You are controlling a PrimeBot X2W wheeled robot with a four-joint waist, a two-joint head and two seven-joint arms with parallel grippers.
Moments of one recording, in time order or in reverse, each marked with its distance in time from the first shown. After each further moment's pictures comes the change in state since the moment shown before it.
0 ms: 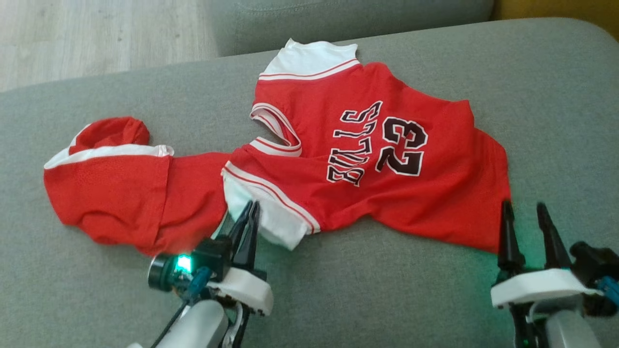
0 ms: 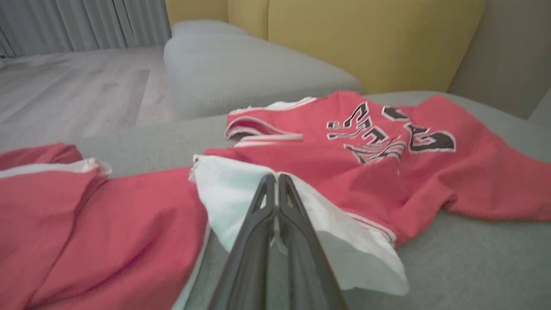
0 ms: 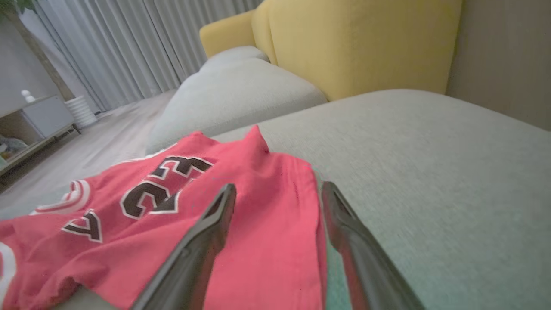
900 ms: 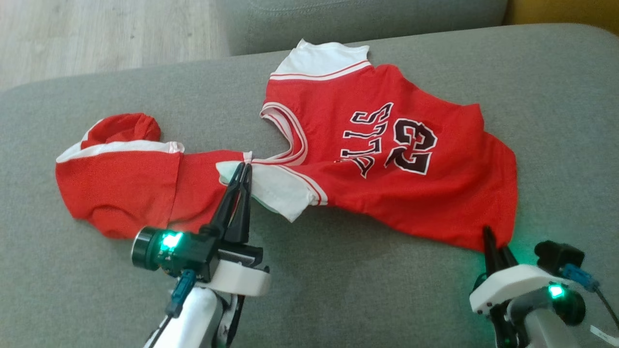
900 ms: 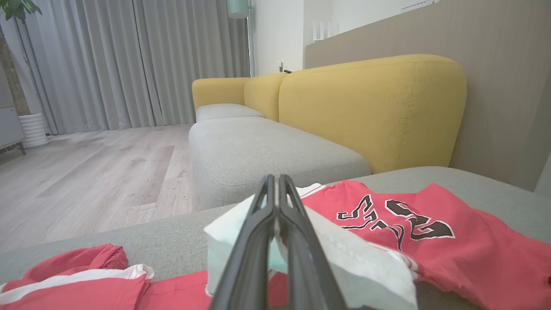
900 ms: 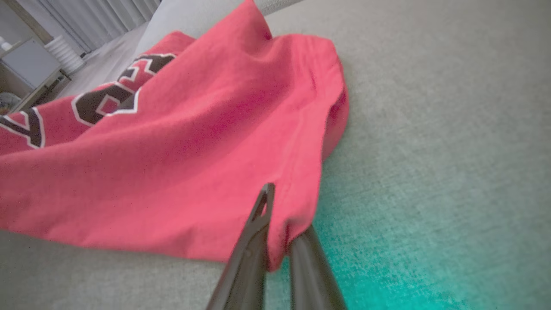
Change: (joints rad) left arm 0.059 -0.025 0.159 -0.270 0.193 -0.019 -0.036; right arm -0.104 -0.003 0.045 0.297 0.067 0.000 0.131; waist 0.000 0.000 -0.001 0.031
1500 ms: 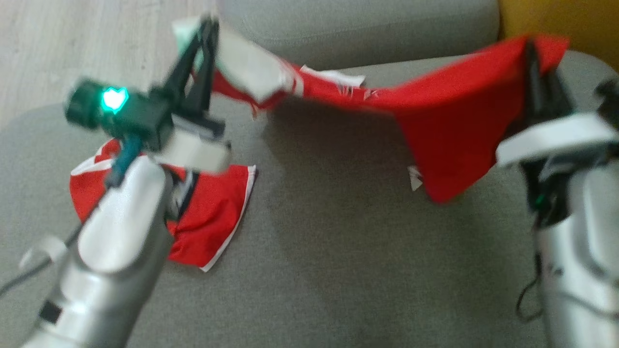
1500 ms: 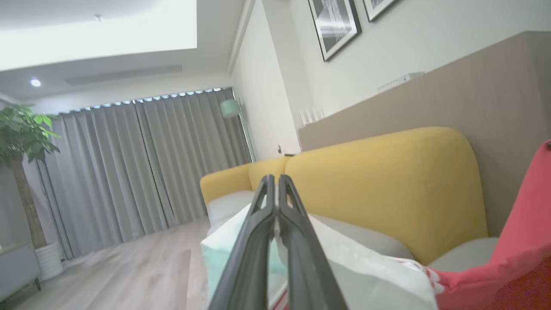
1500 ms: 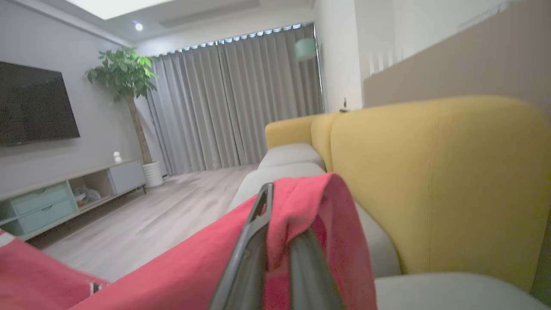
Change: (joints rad) left arm -0.382 0.095 0.063 0.038 0.019 -0.132 0.116; right arm -0.291 -0.005 -0.020 -0.413 -0.105 0.000 0.116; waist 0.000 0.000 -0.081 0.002
